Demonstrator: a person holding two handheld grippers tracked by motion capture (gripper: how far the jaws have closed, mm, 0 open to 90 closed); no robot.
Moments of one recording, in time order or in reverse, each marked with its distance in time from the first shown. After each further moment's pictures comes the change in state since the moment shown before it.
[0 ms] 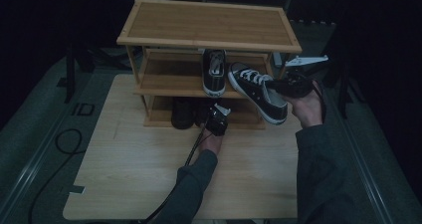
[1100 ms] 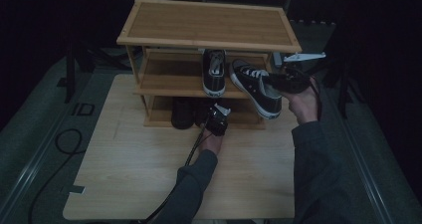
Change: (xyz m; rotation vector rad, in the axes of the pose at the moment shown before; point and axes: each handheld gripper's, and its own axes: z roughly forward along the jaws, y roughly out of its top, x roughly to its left) left arm 0.000 0.000 0.000 -0.001 -0.002 0.000; right arm -0.009 0.005 0.011 -0.032 -0.027 0.046
